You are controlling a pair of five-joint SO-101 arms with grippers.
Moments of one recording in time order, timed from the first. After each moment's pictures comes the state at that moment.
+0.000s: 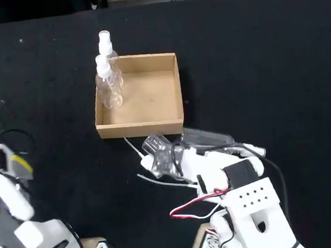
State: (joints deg) left arm -47.0 -8.2 18.1 88.1 -32.7; right arm -15.0 -63.0 69.2 80.5 58.2
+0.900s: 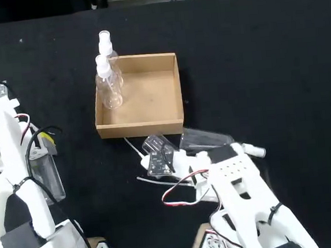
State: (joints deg) left arm -30.2 -18.2 25.5 81.6 -6.6; right arm -15.4 -38.2 72.6 64.0 62.5
